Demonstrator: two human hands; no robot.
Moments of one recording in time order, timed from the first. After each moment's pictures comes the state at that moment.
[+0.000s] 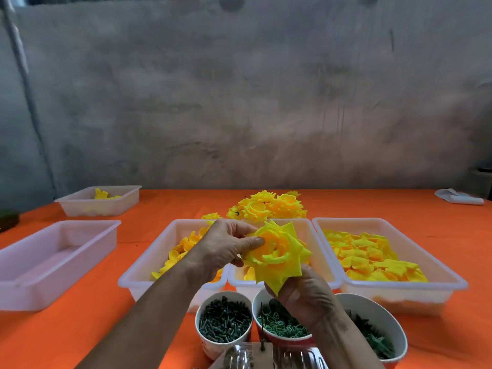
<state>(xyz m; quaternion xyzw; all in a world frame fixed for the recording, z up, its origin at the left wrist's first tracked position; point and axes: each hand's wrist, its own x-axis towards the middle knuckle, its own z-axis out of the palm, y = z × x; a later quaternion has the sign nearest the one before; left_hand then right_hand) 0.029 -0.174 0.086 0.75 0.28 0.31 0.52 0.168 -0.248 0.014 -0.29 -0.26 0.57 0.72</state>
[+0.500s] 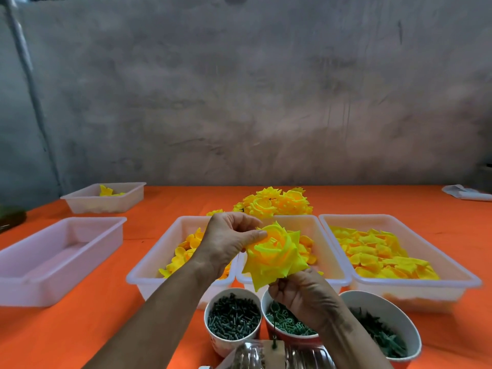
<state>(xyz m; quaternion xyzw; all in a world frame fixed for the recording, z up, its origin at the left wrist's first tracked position) 0.027 -0.167 0.079 0.71 0.28 0.42 0.50 0.163 -0.237 -0.002 -0.32 -0.29 0.58 0.69</state>
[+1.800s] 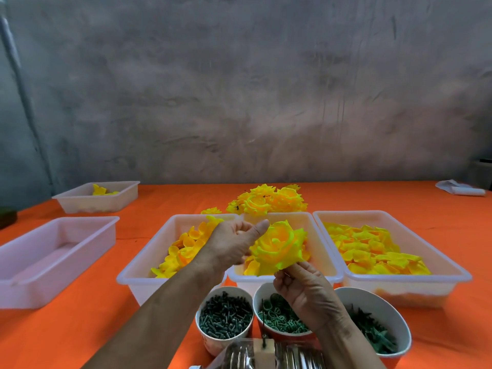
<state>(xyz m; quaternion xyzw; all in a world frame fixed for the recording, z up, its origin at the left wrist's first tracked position) 0.043 -0.176 0.074 0.72 0.36 0.33 0.50 0.179 -0.237 -0.018 -0.28 -0.23 0.53 0.76</state>
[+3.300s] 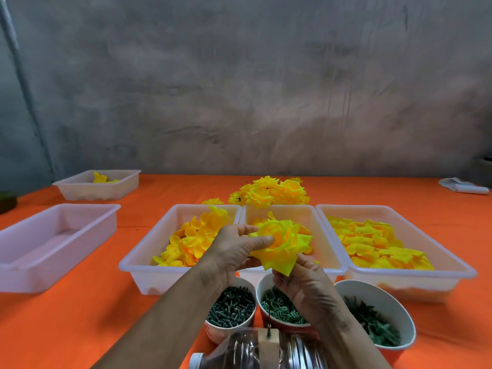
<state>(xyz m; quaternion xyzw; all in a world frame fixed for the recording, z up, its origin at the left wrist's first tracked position) 0.045 -0.171 0.047 0.61 0.35 0.34 0.63 0.171 -0.238 -0.019 -0.35 -0.29 0.51 0.73</state>
